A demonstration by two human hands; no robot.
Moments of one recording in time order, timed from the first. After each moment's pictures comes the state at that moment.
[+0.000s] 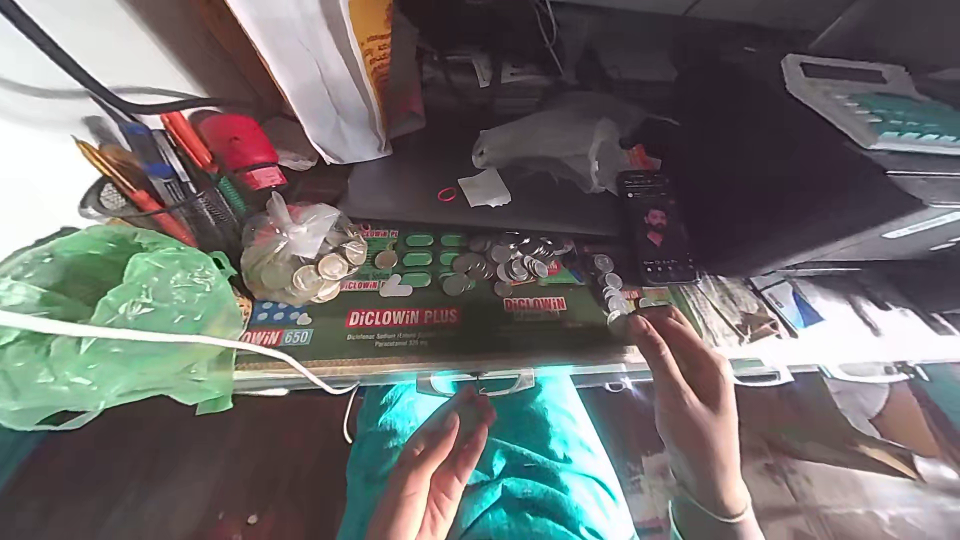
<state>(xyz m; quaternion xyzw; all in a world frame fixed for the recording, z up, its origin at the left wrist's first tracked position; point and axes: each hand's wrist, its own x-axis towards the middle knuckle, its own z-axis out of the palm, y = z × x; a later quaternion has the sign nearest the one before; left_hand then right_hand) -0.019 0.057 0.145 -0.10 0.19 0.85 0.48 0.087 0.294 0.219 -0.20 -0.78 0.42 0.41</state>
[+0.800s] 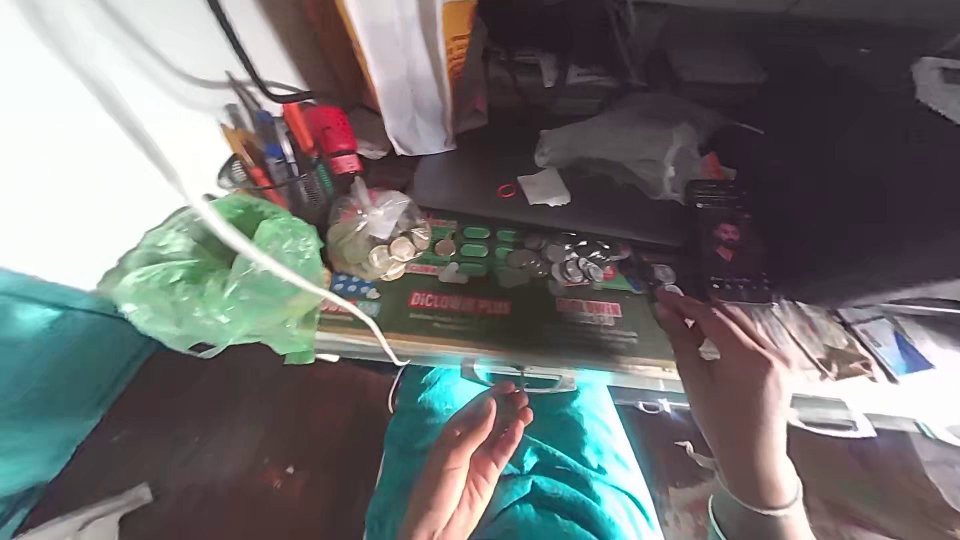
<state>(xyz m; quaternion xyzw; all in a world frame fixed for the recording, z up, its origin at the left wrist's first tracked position) -0.020 0.053 0.144 -0.11 0.16 0.86 0.47 0.061 0.304 0.224 -0.20 -0.91 0.07 0.37</state>
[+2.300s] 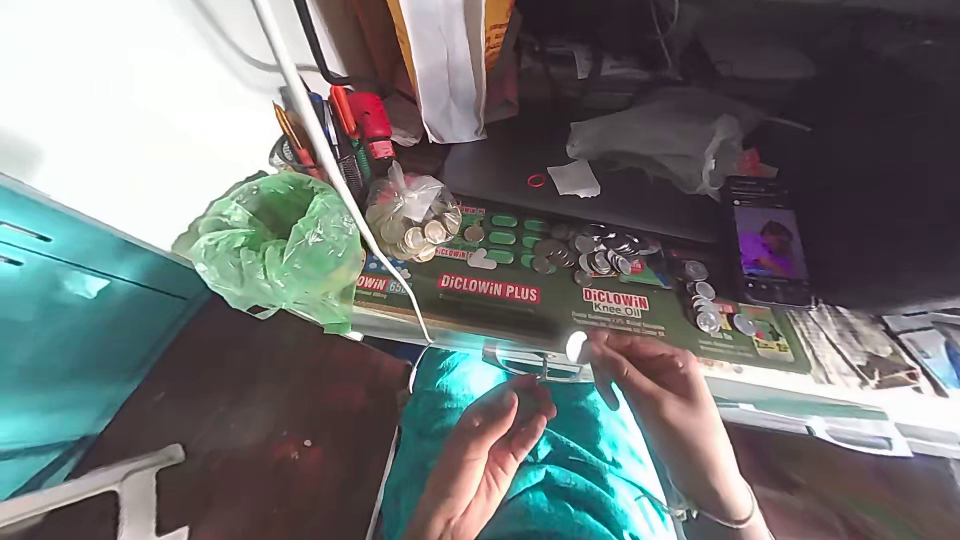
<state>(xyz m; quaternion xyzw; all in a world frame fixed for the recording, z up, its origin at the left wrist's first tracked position) -0.016 0.043 0.148 -0.08 0.13 0.86 0.48 0.045 0.239 0.205 -0.09 -0.70 0.68 0.19</state>
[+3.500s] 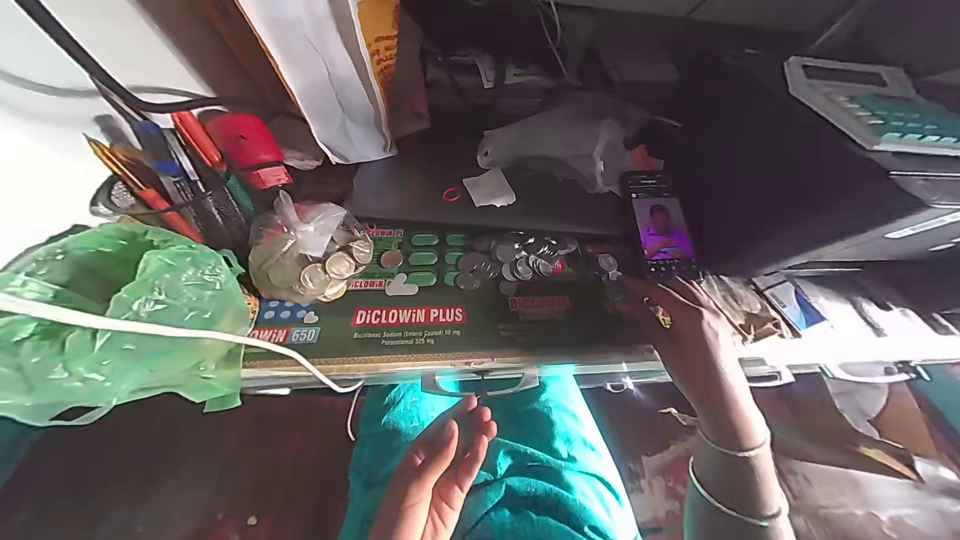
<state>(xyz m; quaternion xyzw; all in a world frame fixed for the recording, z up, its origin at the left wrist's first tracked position) -0.017 0.048 0.141 -0.08 0.18 0.85 0.49 0.086 0.348 0.223 -0.24 -0.93 0.09 0.25</state>
